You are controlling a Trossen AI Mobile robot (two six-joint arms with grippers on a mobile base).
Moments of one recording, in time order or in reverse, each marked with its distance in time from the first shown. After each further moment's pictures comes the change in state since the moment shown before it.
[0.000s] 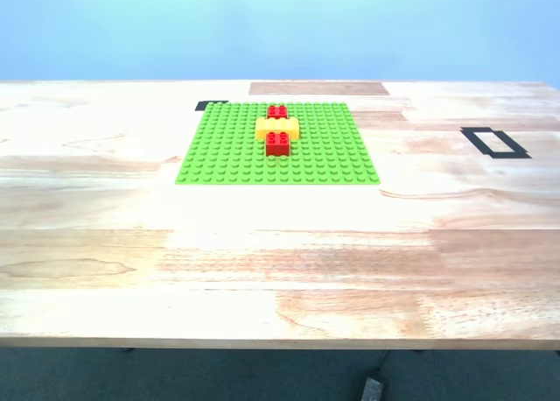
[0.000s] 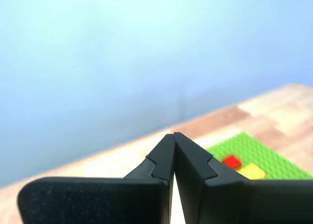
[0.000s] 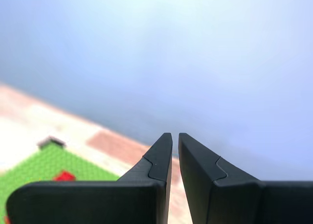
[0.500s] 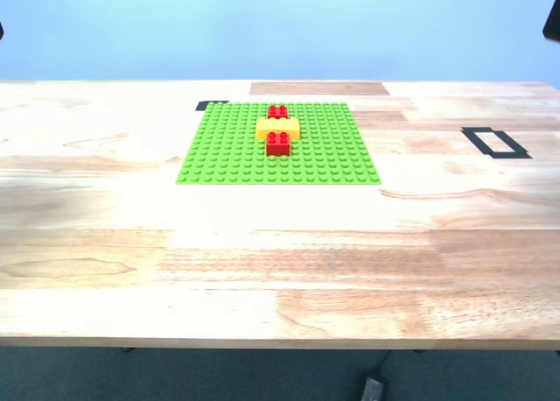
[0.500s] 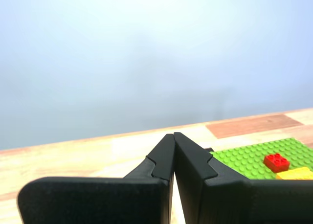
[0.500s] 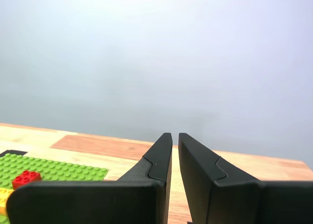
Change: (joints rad) arm 0 0.000 -0.330 -0.444 0.229 -0.190 -0.106; arm 1 -0.006 -0.415 -0.553 0.286 0.191 0.119
